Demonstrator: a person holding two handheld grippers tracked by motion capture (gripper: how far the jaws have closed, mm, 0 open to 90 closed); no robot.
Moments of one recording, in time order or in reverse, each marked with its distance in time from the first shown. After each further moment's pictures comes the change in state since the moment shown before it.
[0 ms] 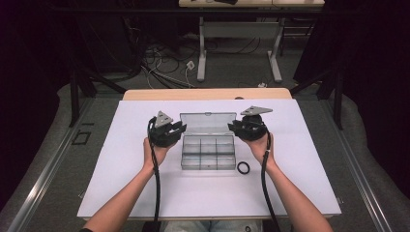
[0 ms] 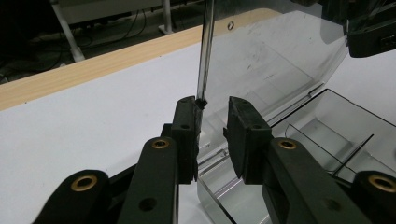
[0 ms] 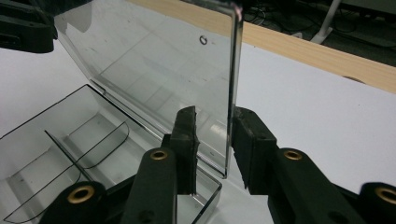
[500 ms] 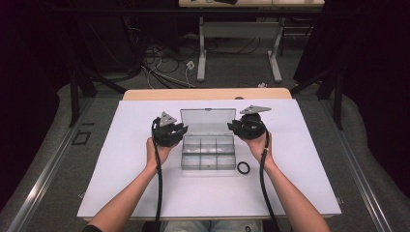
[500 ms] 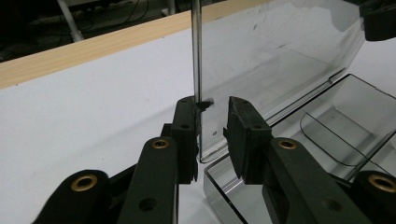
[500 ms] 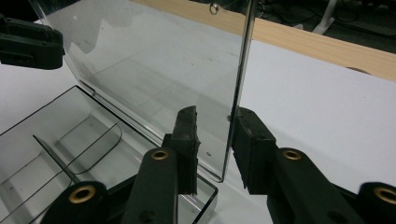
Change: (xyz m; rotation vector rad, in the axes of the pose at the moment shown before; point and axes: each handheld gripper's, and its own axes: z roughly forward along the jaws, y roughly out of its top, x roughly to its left) left arm 0.002 -0.006 0.018 0.056 0.023 -0.007; right arm -0.006 -0.002 0.011 0.020 -0.002 0.034
